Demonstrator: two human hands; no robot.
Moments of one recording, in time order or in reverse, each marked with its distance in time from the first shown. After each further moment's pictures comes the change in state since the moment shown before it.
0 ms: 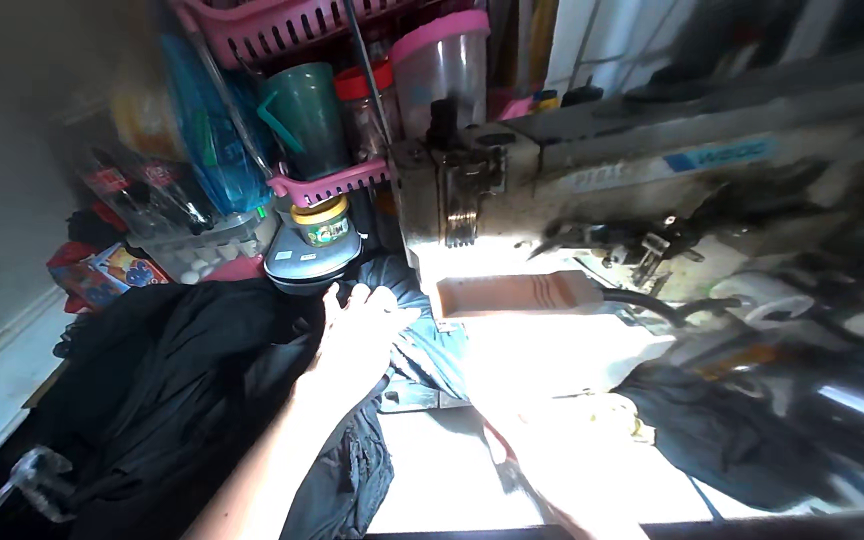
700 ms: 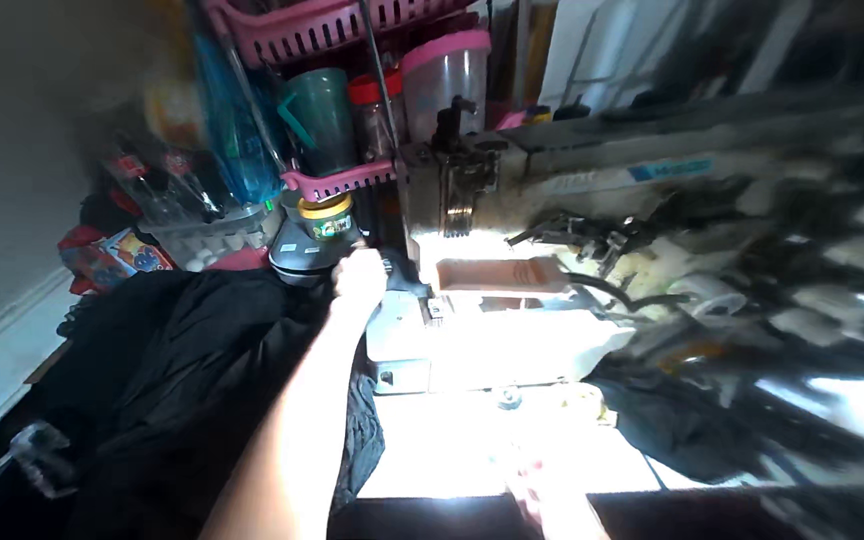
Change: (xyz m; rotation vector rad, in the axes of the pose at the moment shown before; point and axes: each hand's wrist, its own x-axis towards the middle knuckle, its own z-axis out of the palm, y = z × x) left_hand 0.074 -0.015 0.013 -0.149 -0.092 -0.569; right_hand -0.081 0.013 -0.012 -0.131 0.073 0.121
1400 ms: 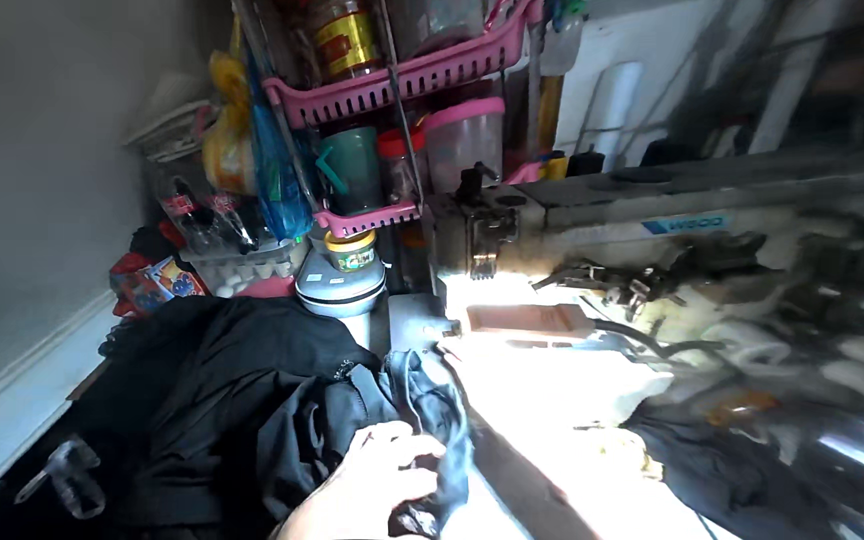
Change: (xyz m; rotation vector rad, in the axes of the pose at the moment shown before) left_hand -0.173 -0.086 0.018 -0.426 -0.207 0.863; right_hand 0.129 -0.077 0.039 -0.686 0.049 -0.687
